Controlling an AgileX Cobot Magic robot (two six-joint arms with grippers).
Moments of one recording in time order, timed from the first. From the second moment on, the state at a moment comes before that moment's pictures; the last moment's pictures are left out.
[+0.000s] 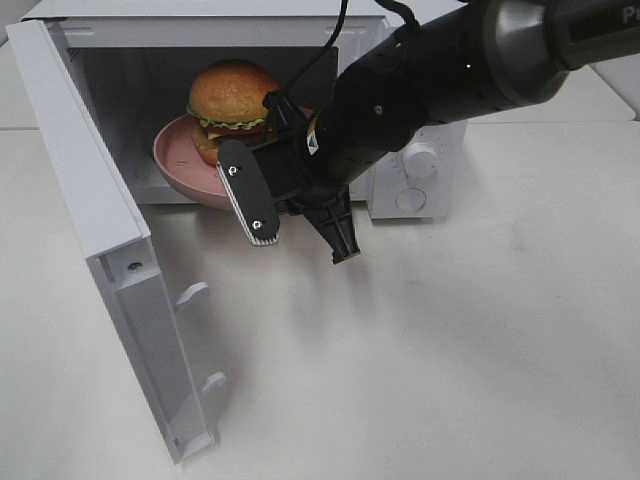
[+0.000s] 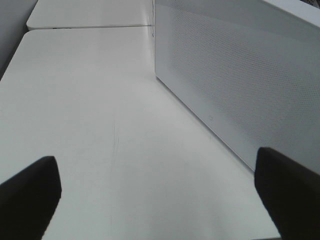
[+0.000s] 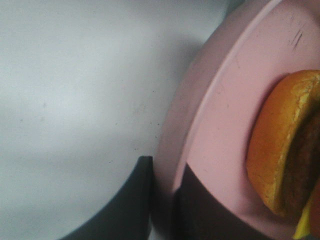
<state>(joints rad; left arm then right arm) 0.05 0.00 -0.50 -0.15 1.05 0.12 0.69 1.98 -1.30 -0.21 0.26 -1.23</state>
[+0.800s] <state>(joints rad) 0.05 0.00 -0.50 -0.15 1.05 0.12 0.69 1.64 -0.90 -0.21 0.16 -1.26</state>
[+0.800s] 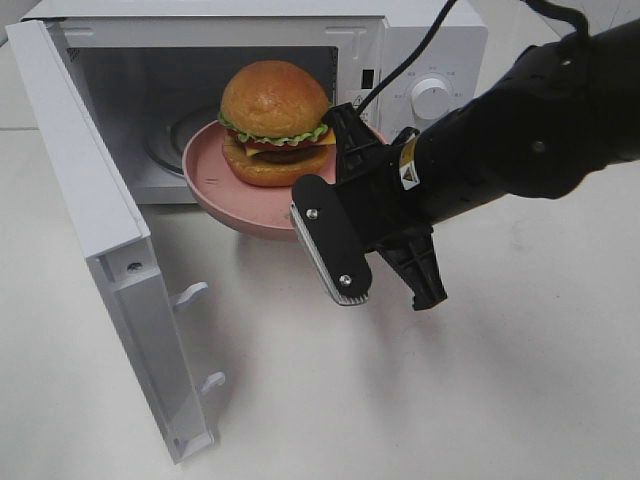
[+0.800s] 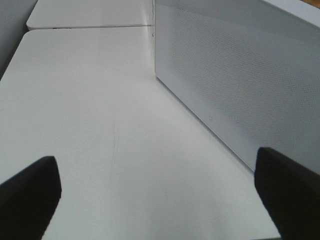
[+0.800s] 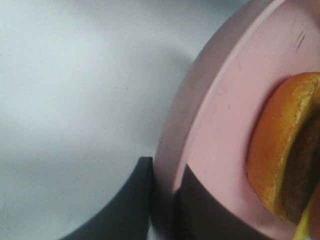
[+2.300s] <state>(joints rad) 0.05 0.00 -0.50 -0.15 1.05 0.12 0.69 0.99 -0.49 -0.19 0.37 -1.24</state>
